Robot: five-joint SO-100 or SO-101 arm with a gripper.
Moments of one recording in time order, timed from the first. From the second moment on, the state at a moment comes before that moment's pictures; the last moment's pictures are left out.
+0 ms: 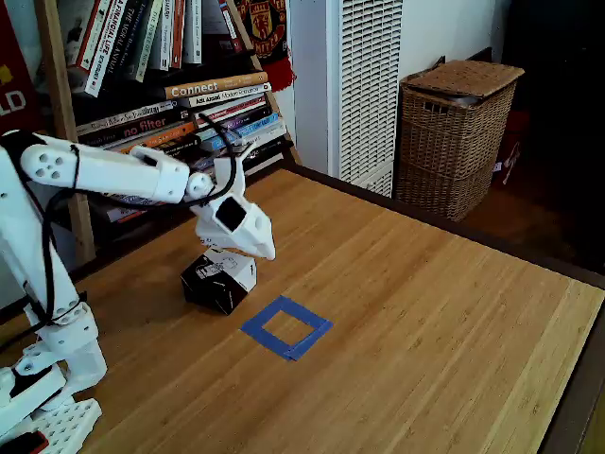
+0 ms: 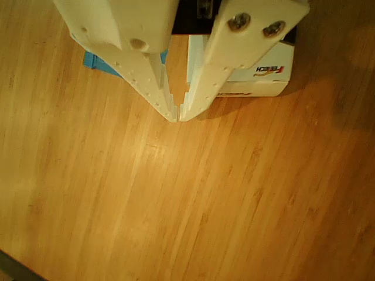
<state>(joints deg) -0.8 93.4 126.2 24.8 -113.7</state>
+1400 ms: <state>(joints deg) -5.1 101.6 119.4 40.3 -120.1</state>
